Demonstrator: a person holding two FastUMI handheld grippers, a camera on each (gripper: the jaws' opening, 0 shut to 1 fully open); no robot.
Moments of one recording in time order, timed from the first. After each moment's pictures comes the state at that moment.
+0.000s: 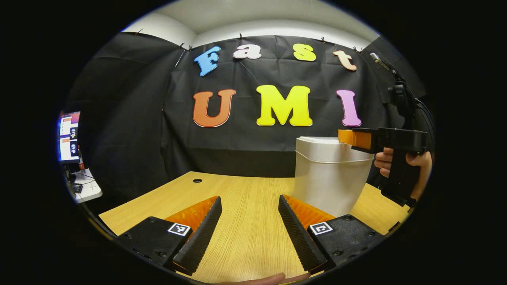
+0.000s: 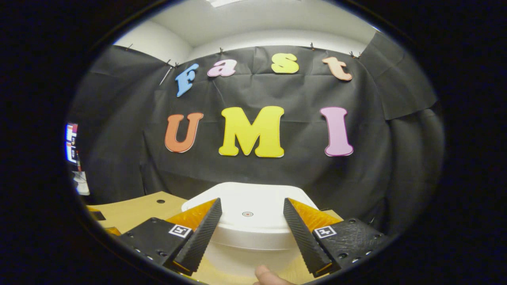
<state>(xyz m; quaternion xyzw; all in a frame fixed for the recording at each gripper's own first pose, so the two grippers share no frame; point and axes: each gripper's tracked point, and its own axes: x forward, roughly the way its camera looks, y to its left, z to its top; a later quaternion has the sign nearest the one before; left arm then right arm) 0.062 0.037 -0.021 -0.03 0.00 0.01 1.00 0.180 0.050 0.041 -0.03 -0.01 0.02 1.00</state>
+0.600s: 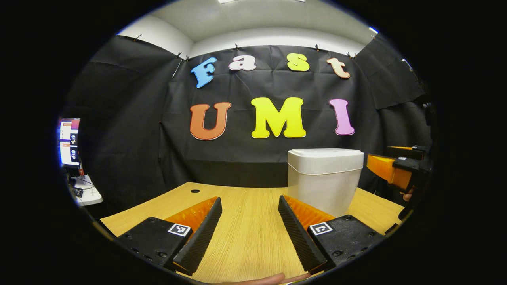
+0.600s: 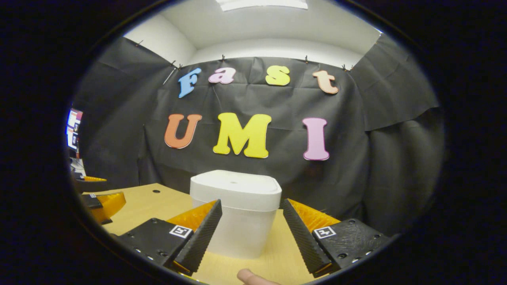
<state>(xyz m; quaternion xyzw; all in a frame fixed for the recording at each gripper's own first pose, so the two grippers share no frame) 0.045 0.024 0.004 -0.02 -0.04 0.00 1.00 0.060 0.002 0.013 -0.07 -0.03 -0.04 1.00</state>
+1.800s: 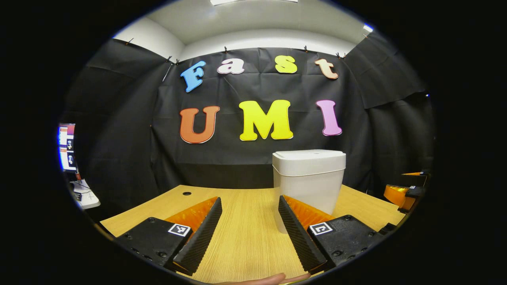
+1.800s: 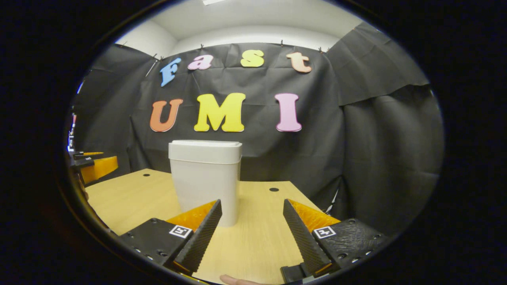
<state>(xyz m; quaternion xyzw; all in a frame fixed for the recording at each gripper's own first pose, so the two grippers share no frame) 0.028 -0.002 0.010 0.00 -0.05 -0.02 1.00 -0.005 -0.067 -0.047 -0.03 0.04 -0.07 1.00</state>
